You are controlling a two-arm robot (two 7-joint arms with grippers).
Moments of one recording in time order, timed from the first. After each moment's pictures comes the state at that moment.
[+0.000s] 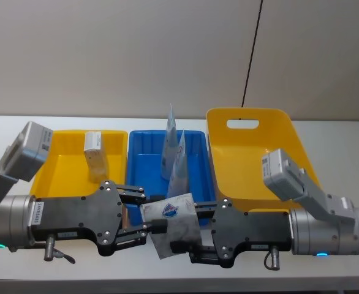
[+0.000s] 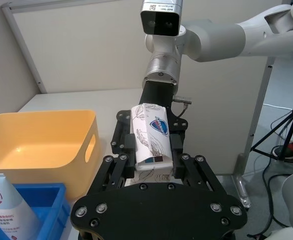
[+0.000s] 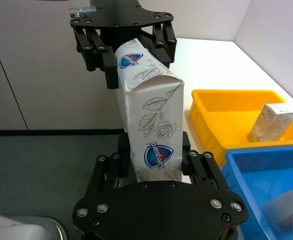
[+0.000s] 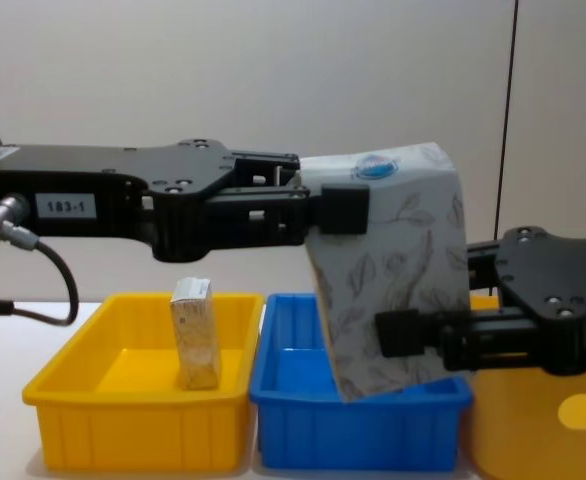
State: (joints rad) left arm -0.42 0.60 0.49 -1.64 -0.64 0.05 -1.13; right arm 0.35 0.66 -0.52 -1.67 0.48 0.07 0.96
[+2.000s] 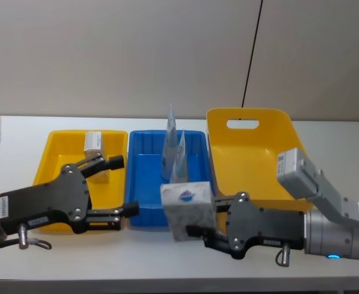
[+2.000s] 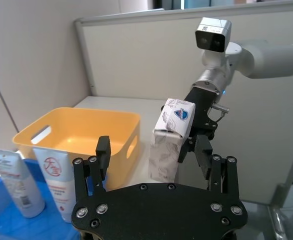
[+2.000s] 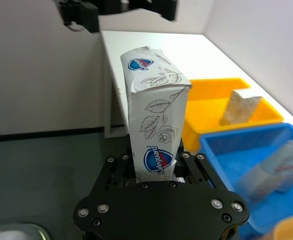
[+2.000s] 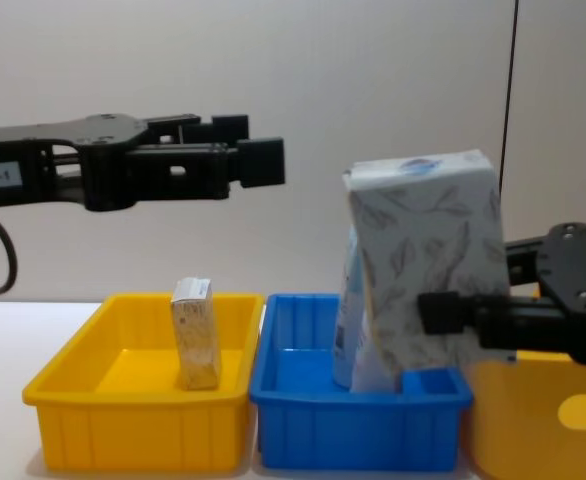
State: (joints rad) left arm -0.30 0.65 0.37 -1.70 -0.72 0.02 -0.97; right arm 0.29 0.72 -0.50 -1.71 0.50 0.06 0.84
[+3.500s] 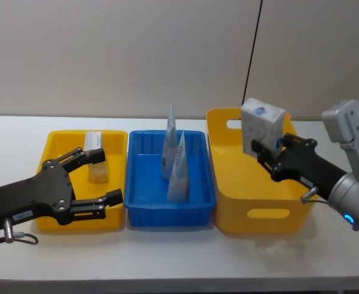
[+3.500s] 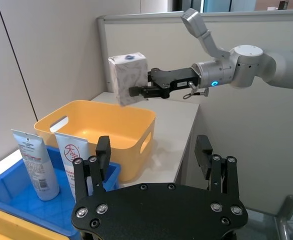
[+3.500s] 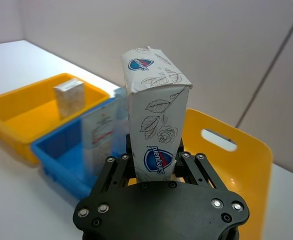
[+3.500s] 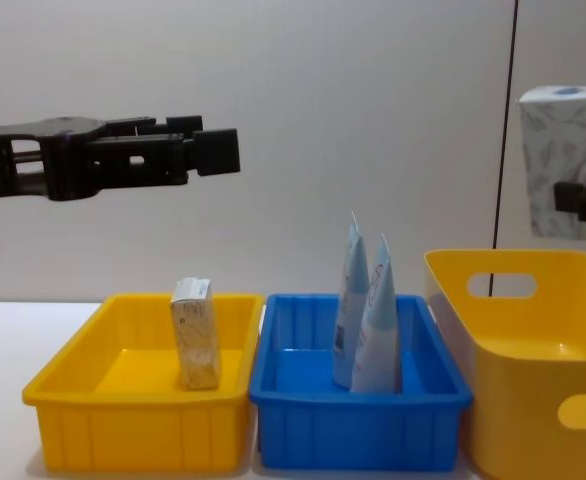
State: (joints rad) left arm -0.27 0.68 0.34 -1.70 -0.77 0.03 -0.92; right arm 0.19 0.63 -0.30 -1.72 0.43 0.16 0.28
